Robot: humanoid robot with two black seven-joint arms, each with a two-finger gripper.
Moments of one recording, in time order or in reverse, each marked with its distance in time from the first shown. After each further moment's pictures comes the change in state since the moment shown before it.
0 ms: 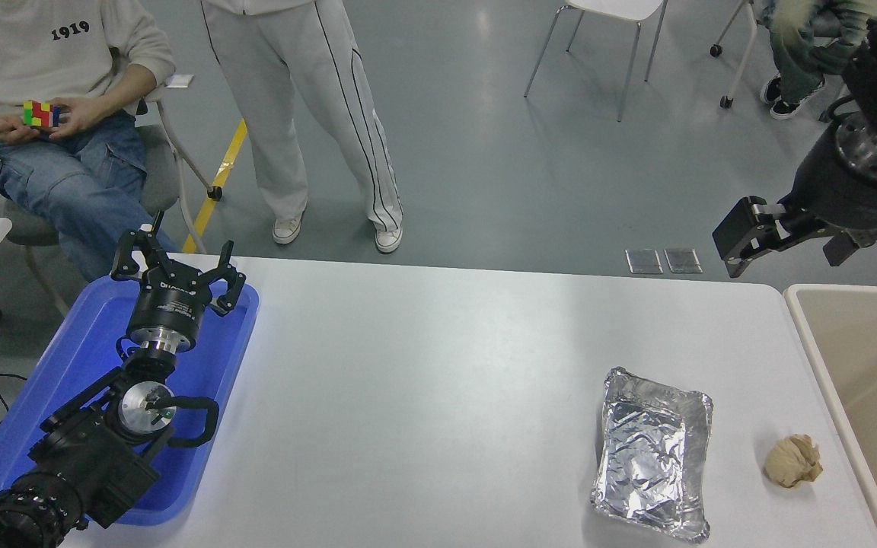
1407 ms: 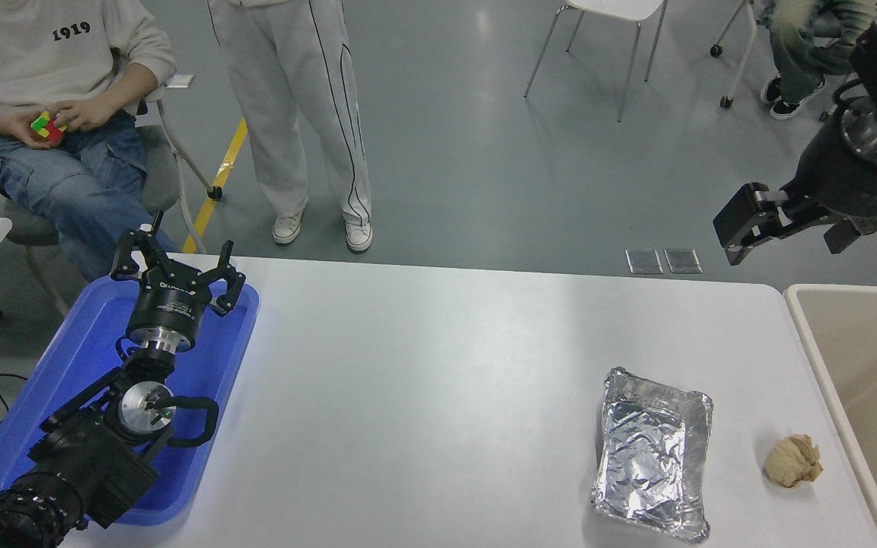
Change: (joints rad) left arm 0.000 0.000 0.000 0.000 0.000 0.000 -0.001; right arm 0.022 -0.007 -0.001 -0.003 0.001 0.000 0.000
